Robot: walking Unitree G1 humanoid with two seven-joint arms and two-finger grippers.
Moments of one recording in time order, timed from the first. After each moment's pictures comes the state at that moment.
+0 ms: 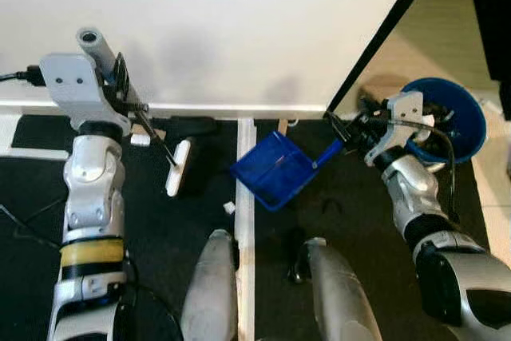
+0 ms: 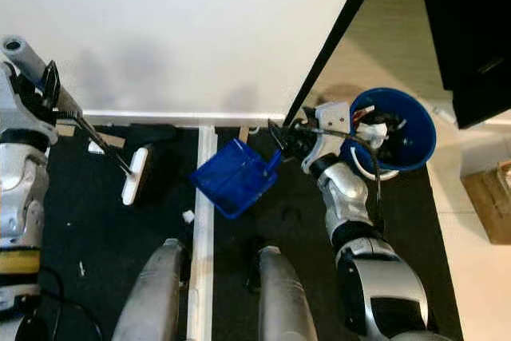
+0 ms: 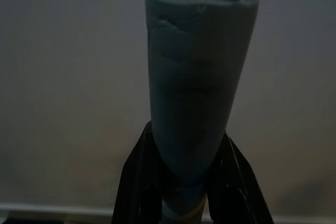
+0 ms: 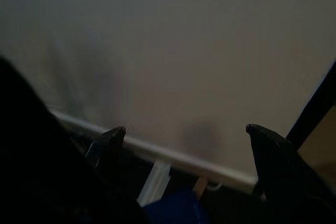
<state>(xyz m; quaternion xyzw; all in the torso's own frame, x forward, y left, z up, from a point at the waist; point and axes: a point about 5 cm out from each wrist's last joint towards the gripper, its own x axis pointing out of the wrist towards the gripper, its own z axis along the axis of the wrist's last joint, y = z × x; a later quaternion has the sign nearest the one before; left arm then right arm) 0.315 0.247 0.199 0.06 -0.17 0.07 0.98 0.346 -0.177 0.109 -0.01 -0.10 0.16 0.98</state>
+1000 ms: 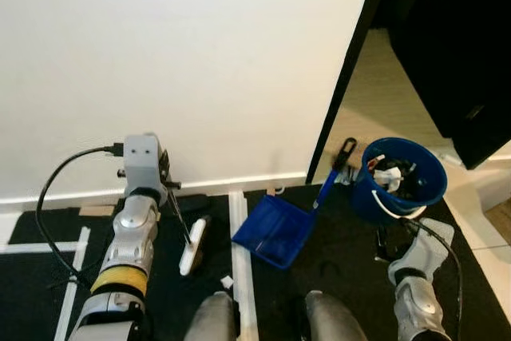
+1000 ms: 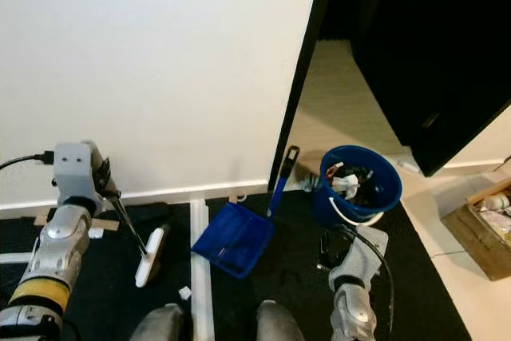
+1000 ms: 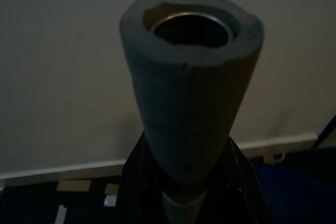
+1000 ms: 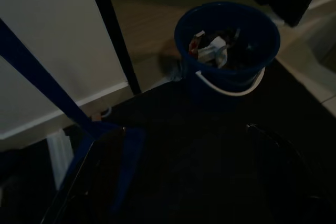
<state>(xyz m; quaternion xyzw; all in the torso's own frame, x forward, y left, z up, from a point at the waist) 0.284 0.238 0.043 0.08 0.12 0.07 0.99 0.201 -0.222 -0.045 0.07 0.19 -0.16 0.97</state>
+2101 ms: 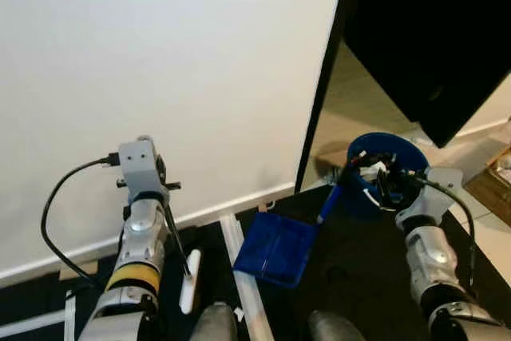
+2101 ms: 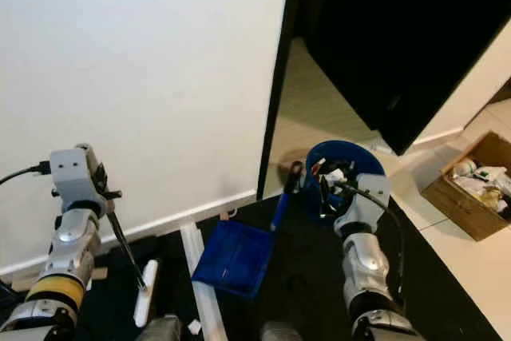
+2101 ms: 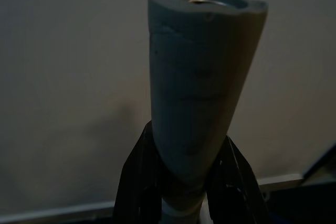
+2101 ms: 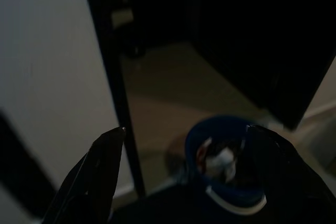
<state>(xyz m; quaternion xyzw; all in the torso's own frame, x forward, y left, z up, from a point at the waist) 0.290 0.234 0.040 0.03 0.10 0.14 0.99 0.277 -0.228 0.030 0.02 0.02 -0.04 1.00</state>
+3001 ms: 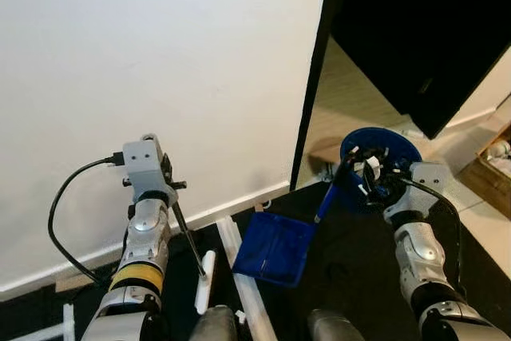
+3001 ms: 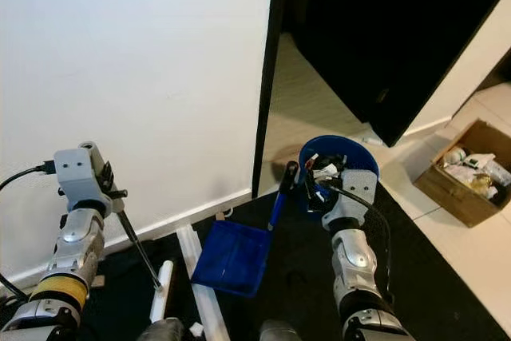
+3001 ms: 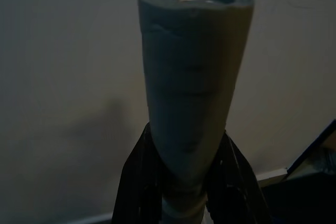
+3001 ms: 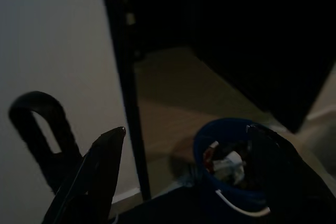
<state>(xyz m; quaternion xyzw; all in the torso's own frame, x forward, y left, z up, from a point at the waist) 0.294 0.225 0.041 0.02 0.09 0.11 0.99 0.269 -0.216 0.024 0.00 0.01 -0.03 1.00</state>
